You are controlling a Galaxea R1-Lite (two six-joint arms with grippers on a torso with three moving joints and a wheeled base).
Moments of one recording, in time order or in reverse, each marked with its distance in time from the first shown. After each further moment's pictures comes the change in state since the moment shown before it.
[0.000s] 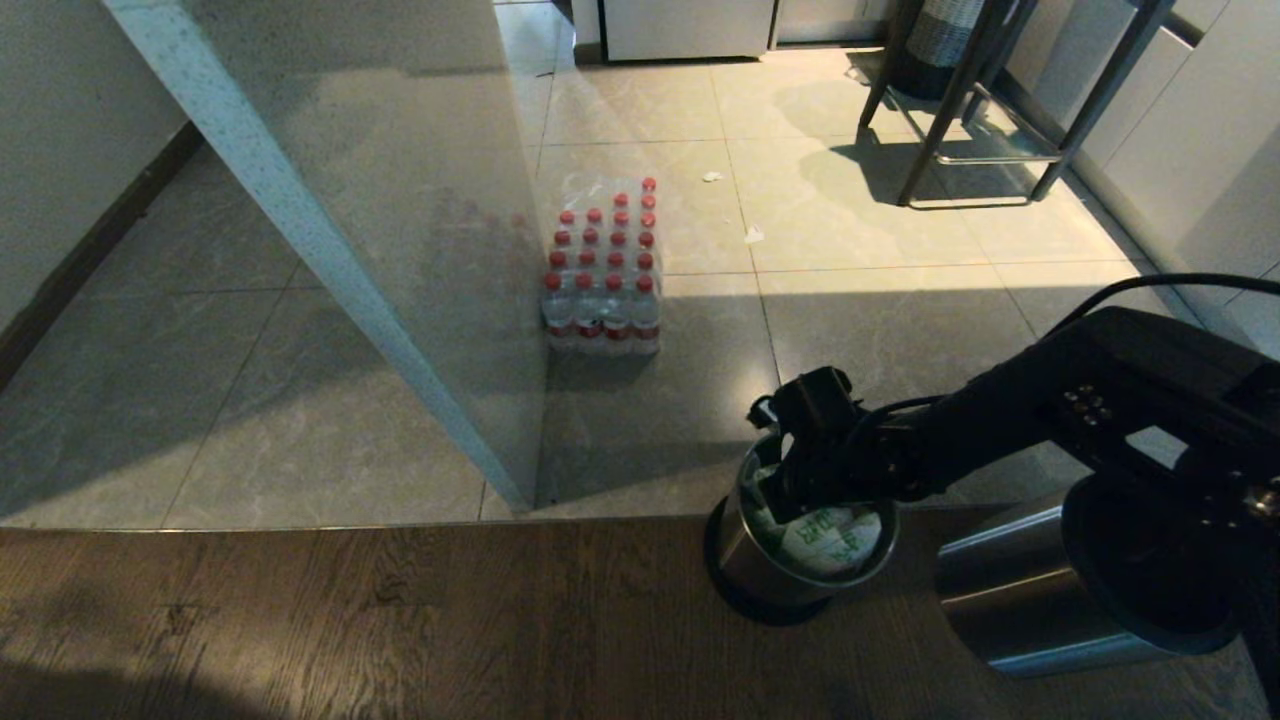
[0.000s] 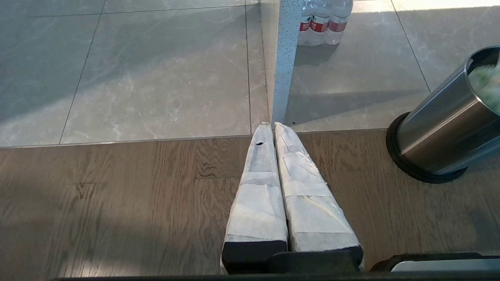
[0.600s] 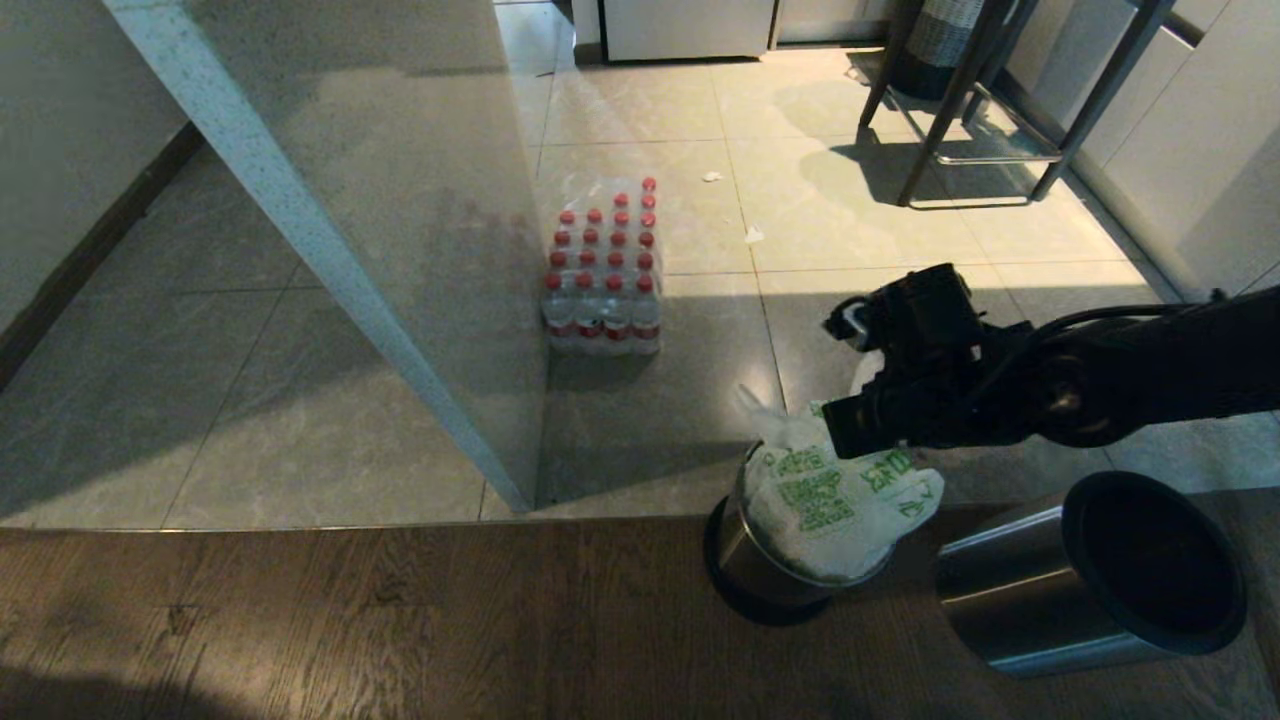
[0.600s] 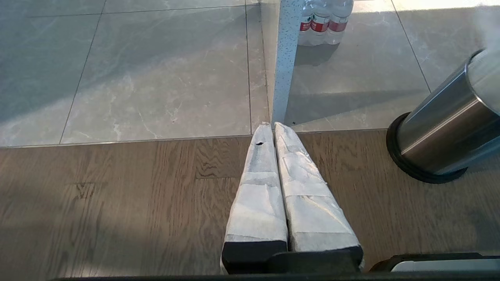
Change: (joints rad) left arm 0.000 0.000 0.000 0.000 0.000 0.000; right arm -0.014 -0.397 0.105 0.144 -0.054 0.100
